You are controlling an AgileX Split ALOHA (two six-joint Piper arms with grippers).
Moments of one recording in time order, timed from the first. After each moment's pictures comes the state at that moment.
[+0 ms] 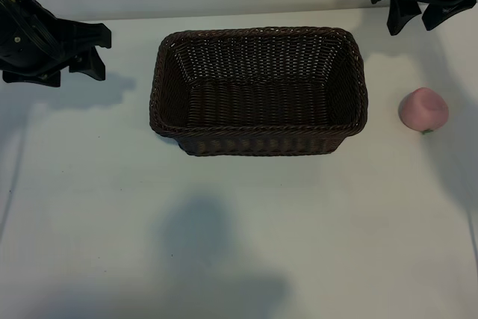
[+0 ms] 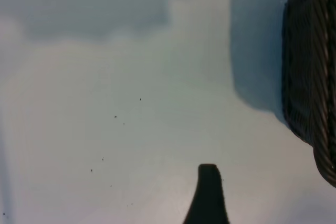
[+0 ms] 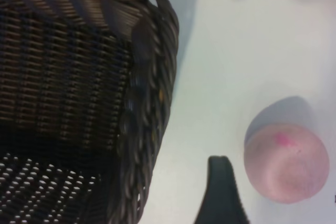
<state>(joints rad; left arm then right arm) -0.14 1.60 -1.26 -0.16 0.86 -0.10 0.11 1.99 -1.81 0.11 1.22 -0.04</state>
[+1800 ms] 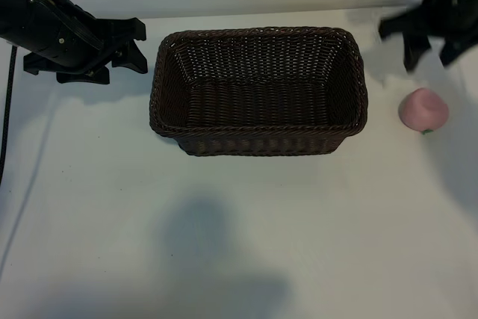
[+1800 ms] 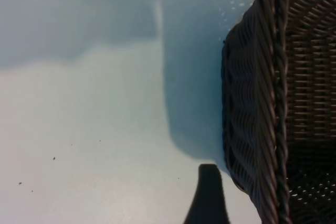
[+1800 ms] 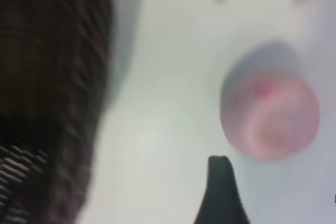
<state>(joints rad) -0.14 1.73 -1.25 -0.41 0.70 0.02 0.11 1.98 -1.62 0.02 1.20 0.04</state>
